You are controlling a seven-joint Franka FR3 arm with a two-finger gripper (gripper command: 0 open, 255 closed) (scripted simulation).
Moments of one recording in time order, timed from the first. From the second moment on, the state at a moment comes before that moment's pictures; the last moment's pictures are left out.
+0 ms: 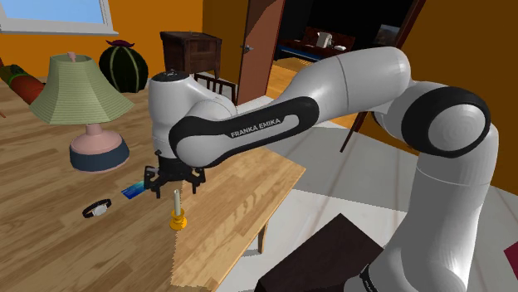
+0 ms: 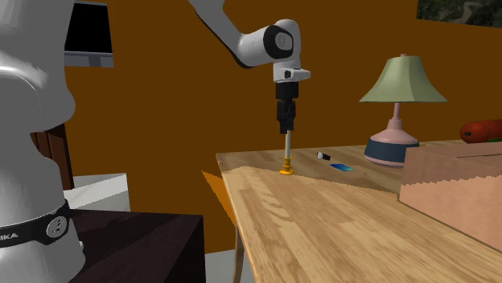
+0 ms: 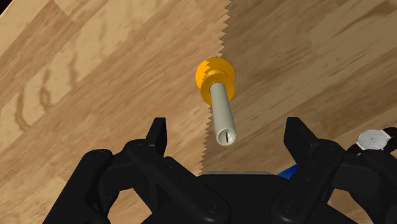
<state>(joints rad) 0.25 0.35 0.49 -1.74 -0.22 2.07 1.14</state>
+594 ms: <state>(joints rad) 0.25 0.37 0.48 -1.75 -0.23 2.09 1.15</state>
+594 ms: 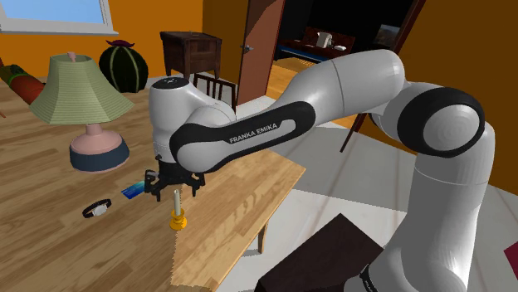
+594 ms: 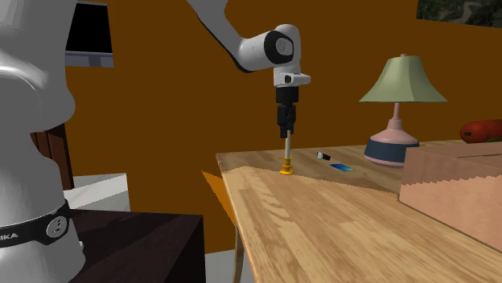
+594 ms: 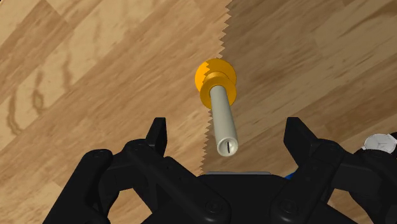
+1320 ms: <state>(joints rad) 0.25 0.37 0.48 -1.75 -0.23 2.09 1.15</state>
